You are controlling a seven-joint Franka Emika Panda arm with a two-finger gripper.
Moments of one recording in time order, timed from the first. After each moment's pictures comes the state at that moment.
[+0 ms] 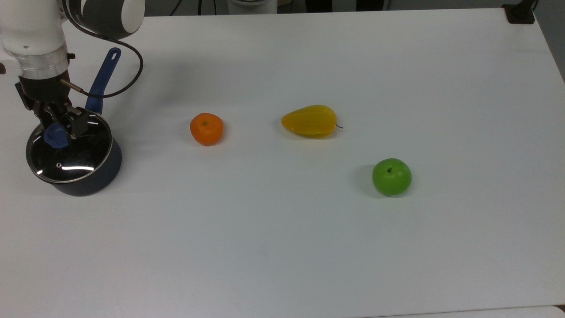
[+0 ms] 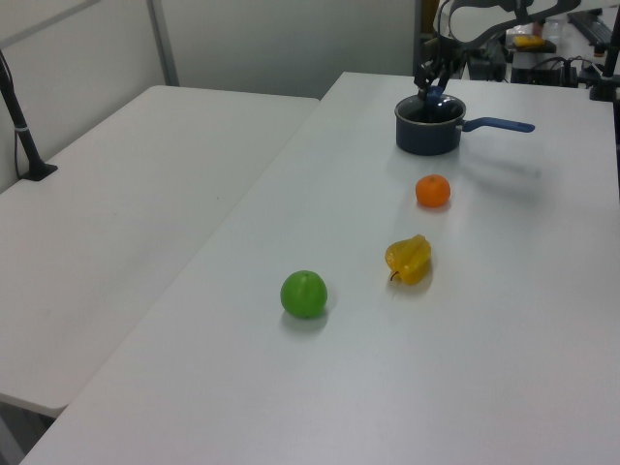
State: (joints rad) arm -0.26 0.51 -0.12 -1.46 -0.03 2.31 0.10
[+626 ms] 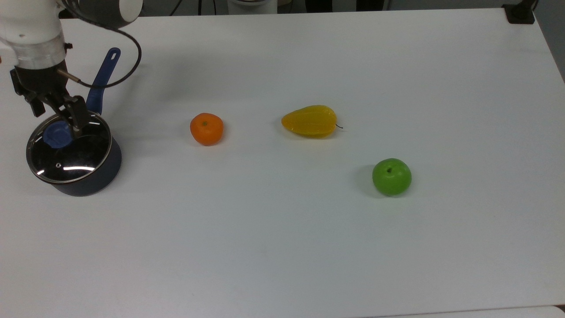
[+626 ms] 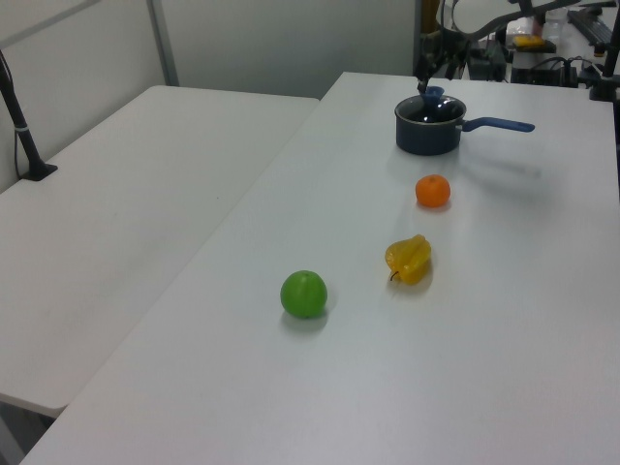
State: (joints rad) arm -0.25 0.47 -0.12 -1.46 -0.04 2.26 0.10
